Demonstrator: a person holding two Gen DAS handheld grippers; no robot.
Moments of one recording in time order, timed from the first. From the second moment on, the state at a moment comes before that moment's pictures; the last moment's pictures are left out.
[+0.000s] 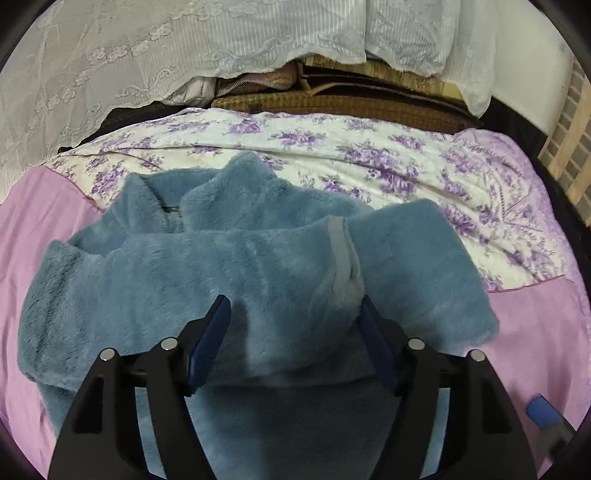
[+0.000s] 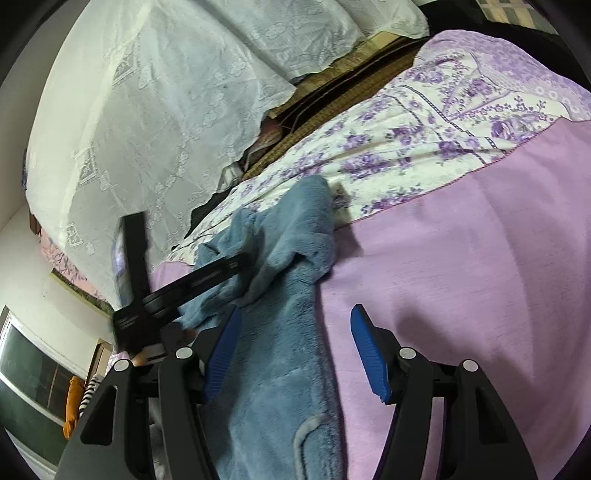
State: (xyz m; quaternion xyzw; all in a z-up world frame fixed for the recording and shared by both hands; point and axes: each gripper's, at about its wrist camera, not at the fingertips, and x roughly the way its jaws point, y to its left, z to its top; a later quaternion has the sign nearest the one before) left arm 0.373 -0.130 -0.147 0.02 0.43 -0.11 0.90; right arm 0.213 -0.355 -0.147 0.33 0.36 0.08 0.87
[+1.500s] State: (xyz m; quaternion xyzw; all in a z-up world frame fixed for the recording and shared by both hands) left arm 0.341 0.092 -0.148 0.04 0.38 0.07 0.92; right arm 0.359 -0.278 -0.155 0.25 0.38 0.07 0.89
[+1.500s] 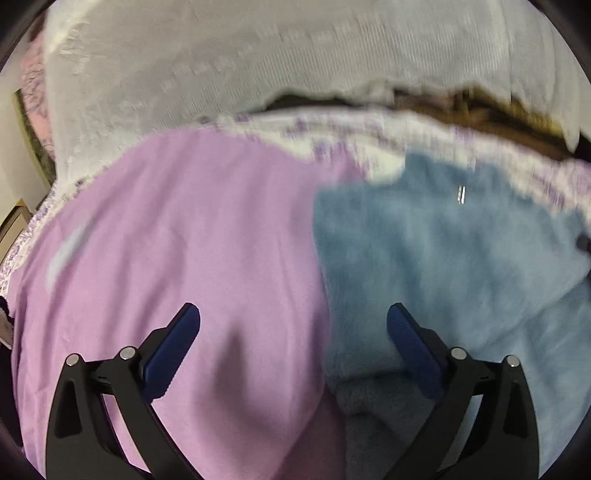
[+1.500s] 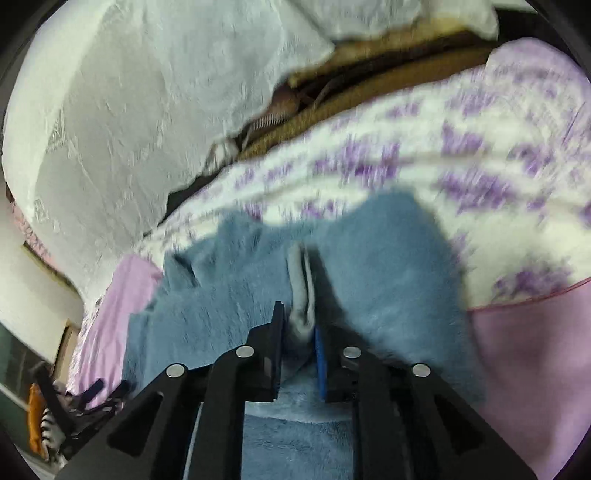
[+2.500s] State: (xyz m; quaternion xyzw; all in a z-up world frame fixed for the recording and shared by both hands) left arm 0.374 0.076 -0.166 -0.03 0.42 0.01 0.91; right arm 0.359 -0.245 -0.154 0.16 0.40 0.11 0.89
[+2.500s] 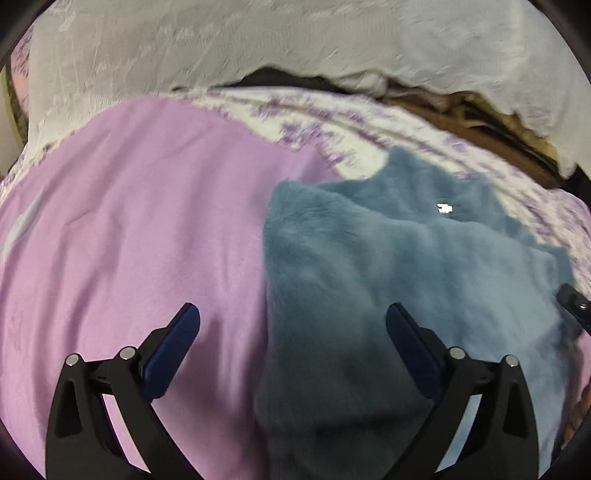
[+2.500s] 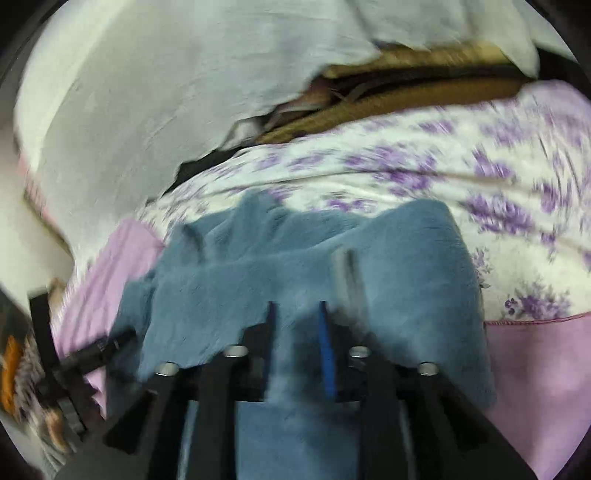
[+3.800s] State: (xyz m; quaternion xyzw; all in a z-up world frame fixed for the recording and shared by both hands) left arm 0.329 0.039 -0.172 0.04 0.43 -0.02 0.90; right arm 0.307 -0.310 -0.164 0.19 0.40 0.05 0.90
